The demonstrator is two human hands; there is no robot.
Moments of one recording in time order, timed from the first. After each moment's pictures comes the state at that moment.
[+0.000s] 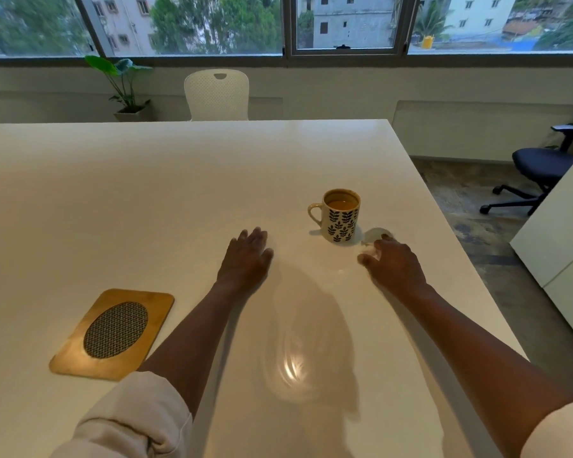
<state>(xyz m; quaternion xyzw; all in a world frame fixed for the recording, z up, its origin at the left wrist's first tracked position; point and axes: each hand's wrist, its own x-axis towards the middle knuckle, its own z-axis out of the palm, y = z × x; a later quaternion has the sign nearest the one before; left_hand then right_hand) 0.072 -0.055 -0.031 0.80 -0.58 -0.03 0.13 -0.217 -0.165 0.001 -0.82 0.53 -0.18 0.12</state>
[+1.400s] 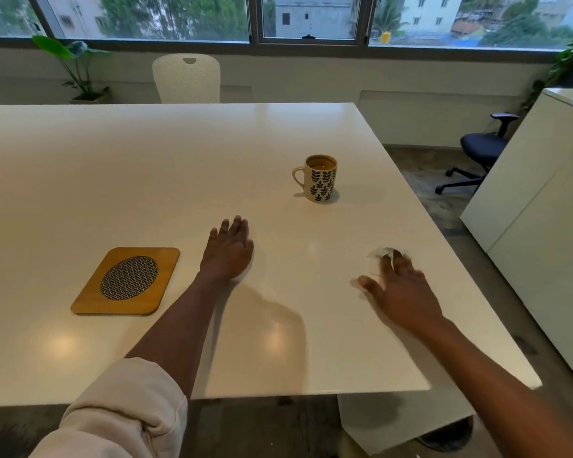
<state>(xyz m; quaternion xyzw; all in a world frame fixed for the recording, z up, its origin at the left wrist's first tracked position) 0.055 0.039 -0.028 0.80 -0.59 -0.07 0.07 -0.301 0.021 -0.003 -0.81 0.58 0.00 0.05</state>
